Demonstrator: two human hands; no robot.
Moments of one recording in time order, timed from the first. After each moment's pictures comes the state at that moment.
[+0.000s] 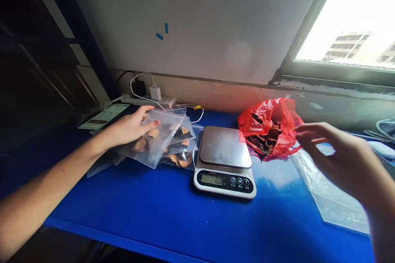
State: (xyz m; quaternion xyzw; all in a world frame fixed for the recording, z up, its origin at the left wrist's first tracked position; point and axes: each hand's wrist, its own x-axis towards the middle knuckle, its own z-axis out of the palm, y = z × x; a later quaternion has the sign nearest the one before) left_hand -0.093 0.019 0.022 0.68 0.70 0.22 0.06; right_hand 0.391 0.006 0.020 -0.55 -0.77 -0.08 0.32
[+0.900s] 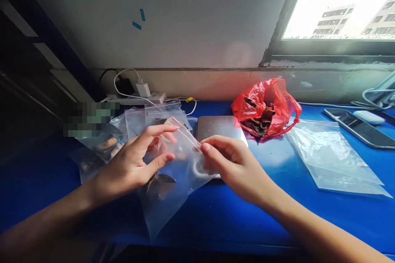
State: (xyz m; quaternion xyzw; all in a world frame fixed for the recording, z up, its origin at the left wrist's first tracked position) left_hand -0.014 -0.058 0.025 0.84 0.43 0.33 0.11; right_hand 0.221 -0.051 0.020 -0.39 -0.70 0.47 0.38
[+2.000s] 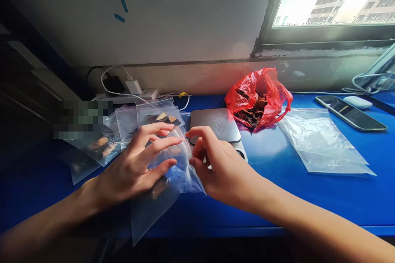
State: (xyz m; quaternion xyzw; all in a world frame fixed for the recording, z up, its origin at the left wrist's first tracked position) left_hand -0.006 -0.057 0.014 0.90 0.32 0.29 -0.06; right_hand 0.219 -0.062 0.009 -0.36 -0.81 0.31 0.34
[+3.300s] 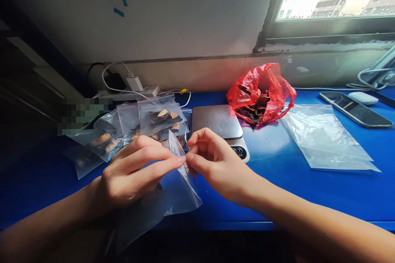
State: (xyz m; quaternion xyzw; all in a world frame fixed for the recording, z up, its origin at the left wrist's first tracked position) left_hand 0.002 -0.069 0.021 0.90 0.19 0.36 -0.14; right_hand 0.203 -0.065 0.009 -0.31 -0.53 0.68 0.40
